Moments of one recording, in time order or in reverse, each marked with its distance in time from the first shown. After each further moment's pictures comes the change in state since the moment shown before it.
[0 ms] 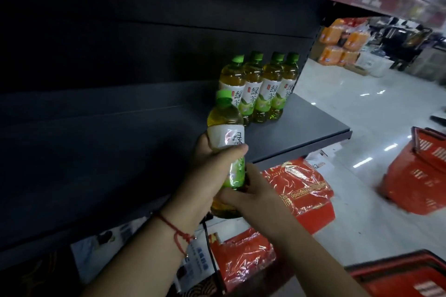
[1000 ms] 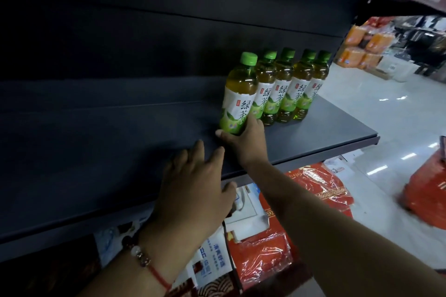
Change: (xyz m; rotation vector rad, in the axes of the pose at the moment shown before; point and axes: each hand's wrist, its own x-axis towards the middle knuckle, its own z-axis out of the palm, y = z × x) left_hand -0.014 -0.022 -0.074 1.311 0.040 0.308; right_hand 0.154 0.009 0.041 -0.308 0.384 -0.251
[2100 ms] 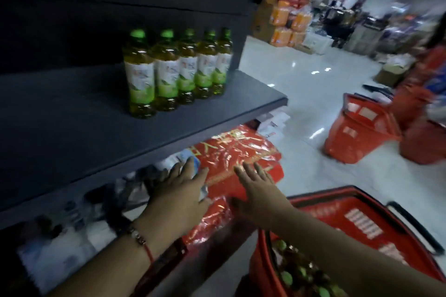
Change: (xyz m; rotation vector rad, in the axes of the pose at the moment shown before) left_hand -0.032 0.075 0.095 0.117 -0.201 0.397; right_hand -0.185 0.080 -0.185 -0.801 -0.476 0.121
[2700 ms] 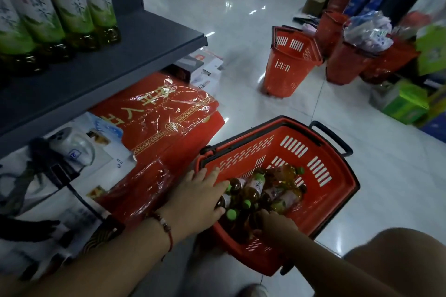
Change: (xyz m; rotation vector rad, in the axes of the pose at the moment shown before) left_hand 0.012 0.148 0.113 0.135 -0.318 0.597; right_hand -0.149 0.167 0.176 0.094 -0.466 0.703
